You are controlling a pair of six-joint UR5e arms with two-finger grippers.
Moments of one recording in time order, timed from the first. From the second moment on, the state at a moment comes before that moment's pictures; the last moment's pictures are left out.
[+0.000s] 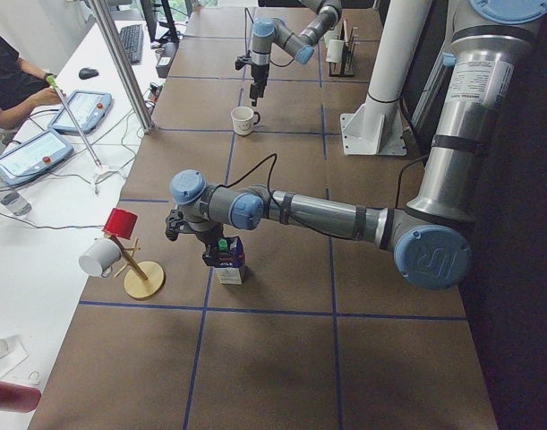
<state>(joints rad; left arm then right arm) -1.32 -1.75 -1.53 -1.62 -2.39 -0.30 0.62 -0.89 1.59 -1.37 1.95 1.47</state>
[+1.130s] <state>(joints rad) -1.00 -2.25 -1.65 -1.37 -2.25 -0.79 0.79 -1.23 1.92 -1.38 2.08 1.31</state>
